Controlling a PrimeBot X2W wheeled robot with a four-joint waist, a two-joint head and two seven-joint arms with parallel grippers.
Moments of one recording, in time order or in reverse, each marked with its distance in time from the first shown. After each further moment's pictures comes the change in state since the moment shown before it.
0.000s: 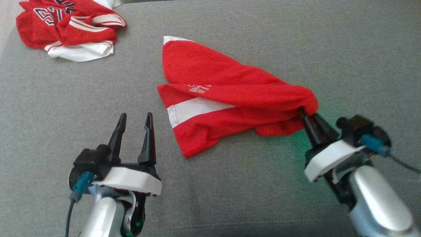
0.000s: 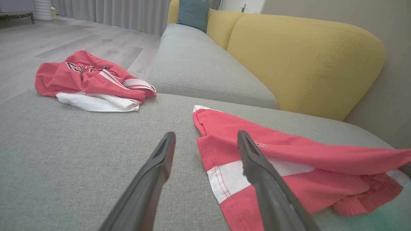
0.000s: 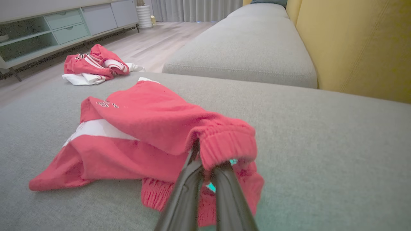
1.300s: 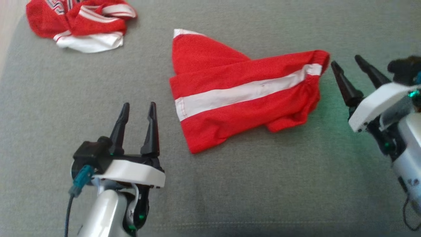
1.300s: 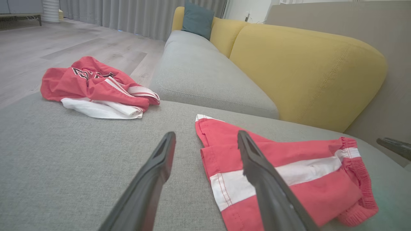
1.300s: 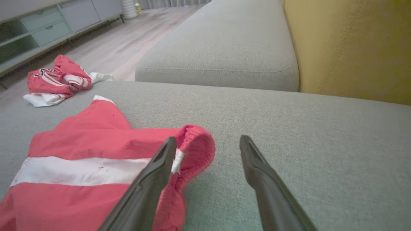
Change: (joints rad) left arm -0.030 -0.005 -0.023 -0.039 -0.024 0.011 0.000; right arm -0.338 -0.295 0.197 0.206 0.457 0.000 0.096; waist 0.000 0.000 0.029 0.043
